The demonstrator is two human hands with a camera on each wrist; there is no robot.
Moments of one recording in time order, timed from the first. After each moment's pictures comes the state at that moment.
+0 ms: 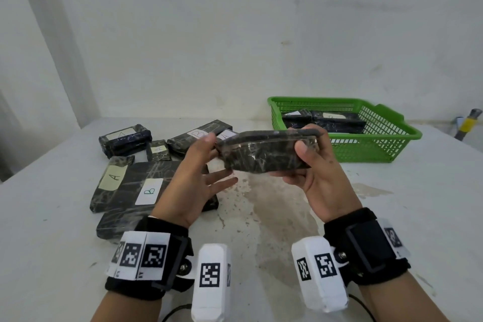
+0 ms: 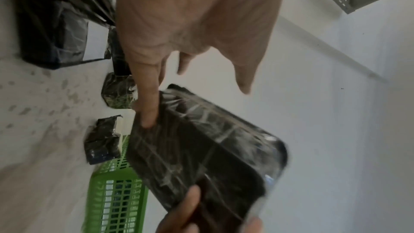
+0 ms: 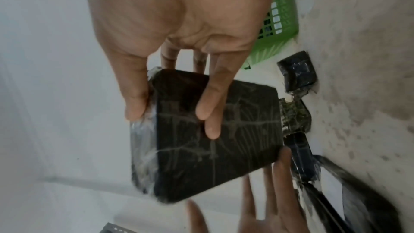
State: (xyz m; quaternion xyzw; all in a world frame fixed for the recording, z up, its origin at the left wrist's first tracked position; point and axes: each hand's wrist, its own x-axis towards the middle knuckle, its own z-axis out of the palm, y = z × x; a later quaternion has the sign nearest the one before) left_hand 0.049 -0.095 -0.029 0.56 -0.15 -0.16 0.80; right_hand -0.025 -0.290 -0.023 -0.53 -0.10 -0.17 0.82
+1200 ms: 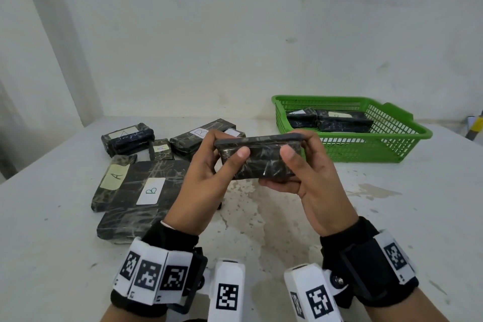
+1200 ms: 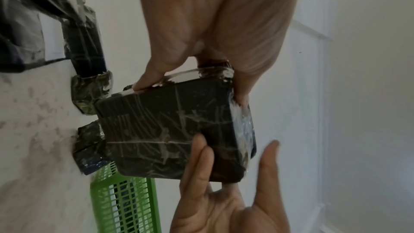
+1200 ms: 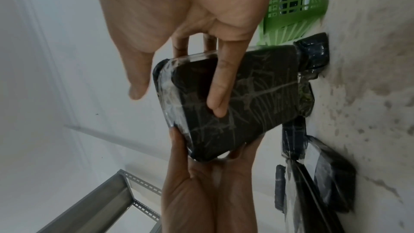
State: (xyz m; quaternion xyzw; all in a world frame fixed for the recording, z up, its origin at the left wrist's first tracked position) left_hand 0.035 -0.104 -0.031 0.60 -0.33 0.00 0.73; right_hand -0.032 -0.262 -0.022 -0.58 -0.07 -0.21 0.79
